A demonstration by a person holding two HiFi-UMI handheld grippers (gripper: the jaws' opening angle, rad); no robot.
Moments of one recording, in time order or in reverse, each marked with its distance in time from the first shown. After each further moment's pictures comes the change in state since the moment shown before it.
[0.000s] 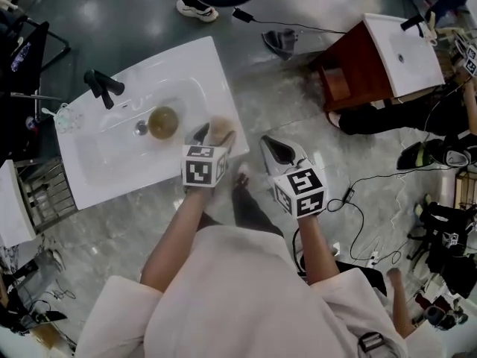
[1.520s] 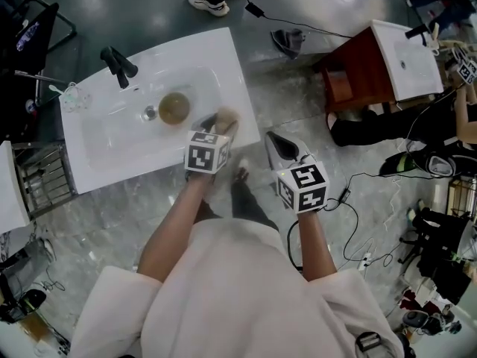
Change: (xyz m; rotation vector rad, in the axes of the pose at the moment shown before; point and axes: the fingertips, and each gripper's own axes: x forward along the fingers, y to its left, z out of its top) left arm -0.021 0.025 -0.017 -0.002 -0.027 -0.068; right arm 0.005 0.044 -0.005 -0.014 0.024 -0.025
